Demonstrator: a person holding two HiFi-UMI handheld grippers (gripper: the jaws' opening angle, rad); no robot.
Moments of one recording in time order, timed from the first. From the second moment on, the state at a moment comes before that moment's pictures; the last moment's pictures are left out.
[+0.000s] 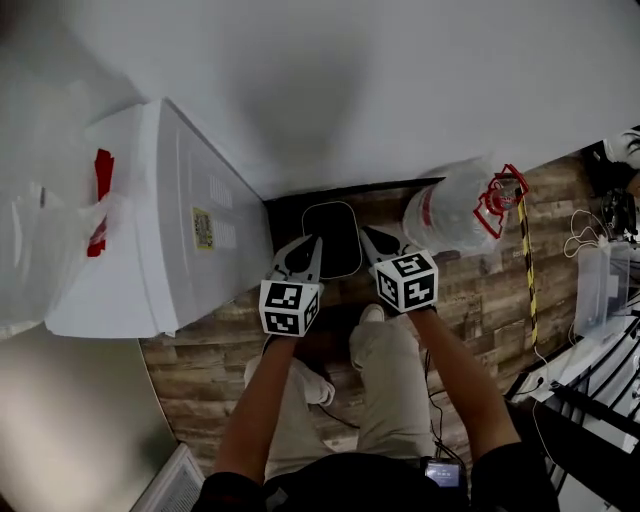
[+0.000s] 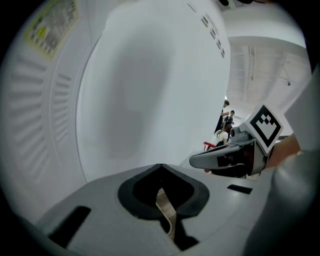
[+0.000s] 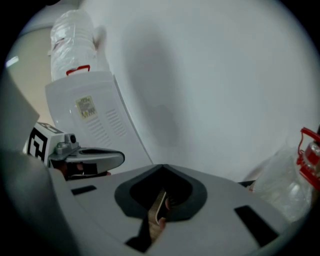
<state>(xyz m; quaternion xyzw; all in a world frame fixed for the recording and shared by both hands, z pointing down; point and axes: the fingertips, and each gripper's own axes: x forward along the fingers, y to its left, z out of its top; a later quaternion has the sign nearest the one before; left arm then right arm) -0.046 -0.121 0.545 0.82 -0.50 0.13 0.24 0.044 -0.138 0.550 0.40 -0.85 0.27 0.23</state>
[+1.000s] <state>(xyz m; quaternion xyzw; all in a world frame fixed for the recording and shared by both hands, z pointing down) -0.053 -0.073 0.189 0.84 -0.50 0.09 0.20 0.039 -0.088 0.196 0.39 -0.88 0.24 0.15</state>
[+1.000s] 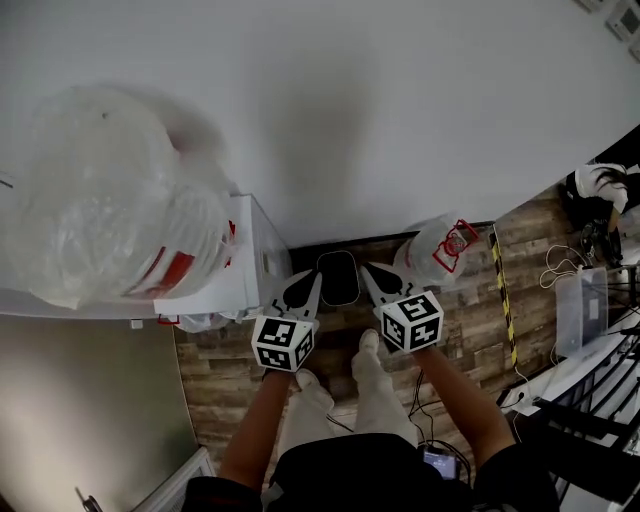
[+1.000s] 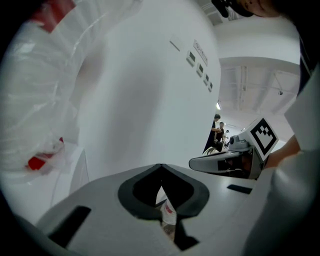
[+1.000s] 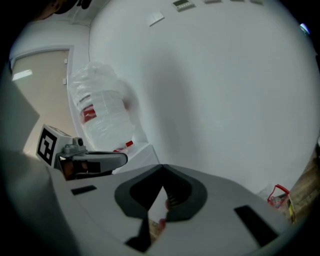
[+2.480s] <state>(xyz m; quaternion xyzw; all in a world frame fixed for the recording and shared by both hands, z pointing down) -0.112 0.077 -0.011 0.88 -0.46 0.01 0.06 -0.046 0.069 0.008 0.41 -0.91 0.11 0.04</state>
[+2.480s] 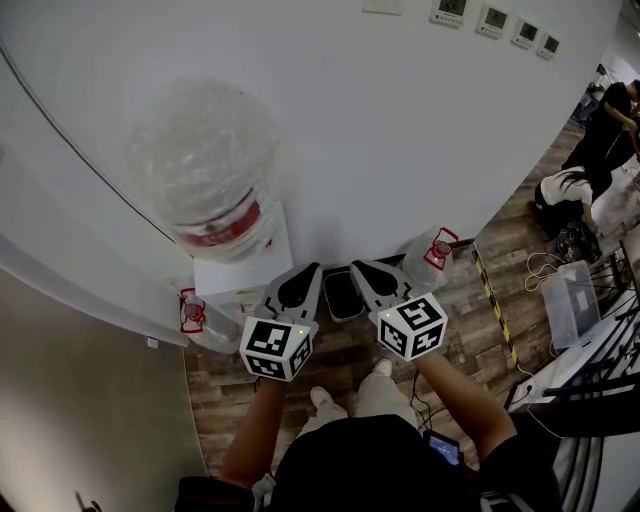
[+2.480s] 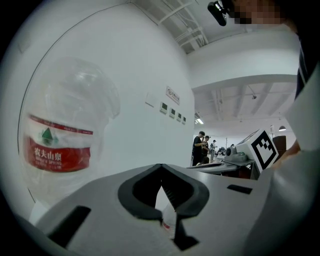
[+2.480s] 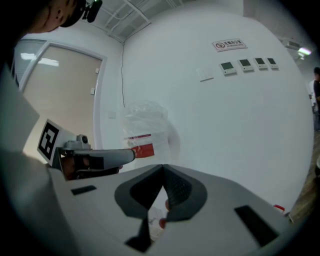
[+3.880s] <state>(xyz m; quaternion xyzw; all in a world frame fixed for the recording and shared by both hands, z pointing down) -0.048 0.101 -0.058 0.86 -0.51 -0.01 0.04 0.028 0.088 -0.049 0.37 -0.93 0.06 0.01</state>
